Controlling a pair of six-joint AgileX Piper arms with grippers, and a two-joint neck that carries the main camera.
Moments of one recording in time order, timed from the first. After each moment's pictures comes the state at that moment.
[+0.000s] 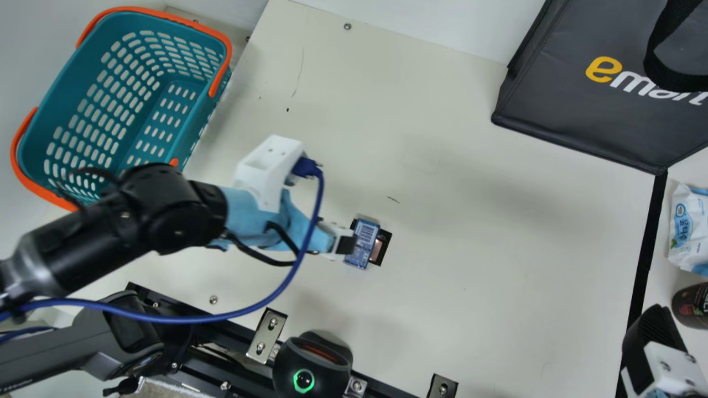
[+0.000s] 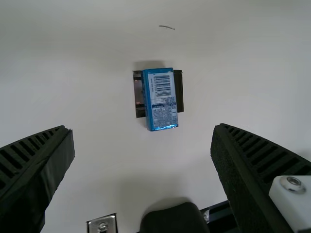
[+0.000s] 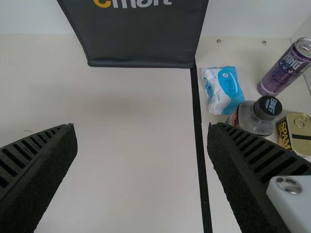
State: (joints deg) left arm -33.0 65.4 -48.9 -13.8 52.3 -23.8; right arm 0.7 42.6 -69.8 -0.8 69.5 0.0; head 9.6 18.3
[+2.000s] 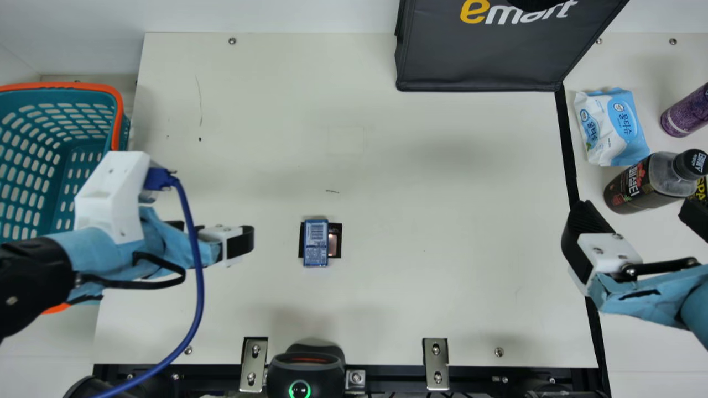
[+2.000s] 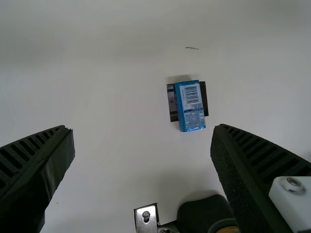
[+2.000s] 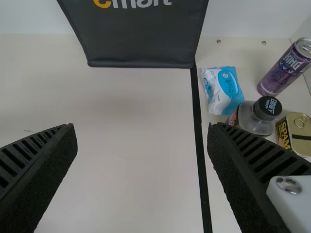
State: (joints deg) left arm -23.5 61.3 -53.6 -12.6 61.0 -13.4; right arm 0.7 42.6 -69.8 -0.8 69.4 0.0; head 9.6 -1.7
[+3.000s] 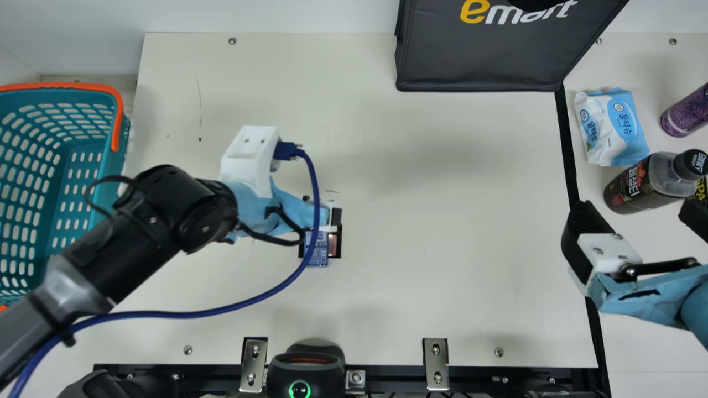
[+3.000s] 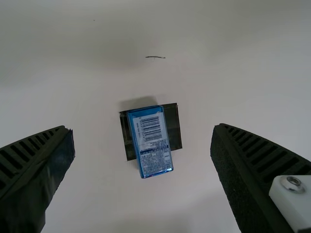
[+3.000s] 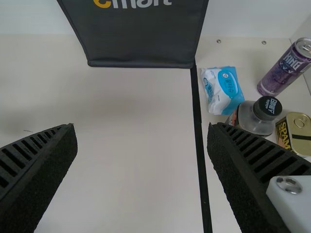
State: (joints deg) left arm -40.7 87.4 -63.7 -4.6 52.0 -30.3; right arm 0.7 42.6 -69.8 -0.8 69.4 0.0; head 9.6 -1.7
